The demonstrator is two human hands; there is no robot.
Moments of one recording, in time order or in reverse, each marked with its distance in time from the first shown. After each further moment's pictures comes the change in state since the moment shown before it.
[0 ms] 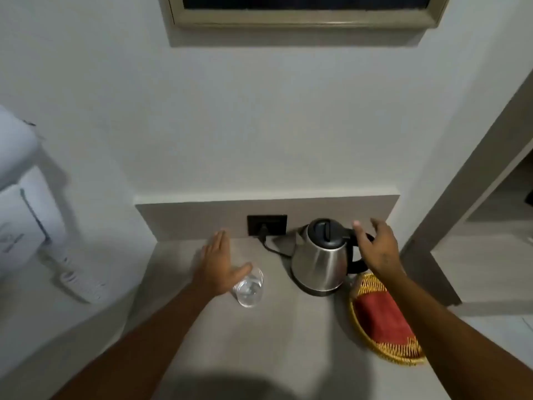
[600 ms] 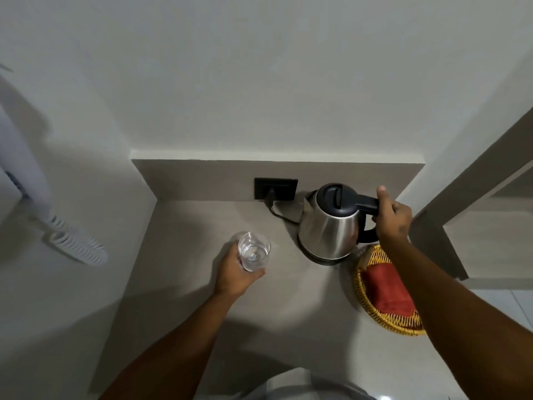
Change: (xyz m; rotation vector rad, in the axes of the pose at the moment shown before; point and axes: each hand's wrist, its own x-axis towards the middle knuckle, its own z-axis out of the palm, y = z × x) left_hand -0.049 -0.026 0.101 -0.620 0.136 -0.231; right_hand 0.011 0.005 0.026 0.297 0.130 0.204
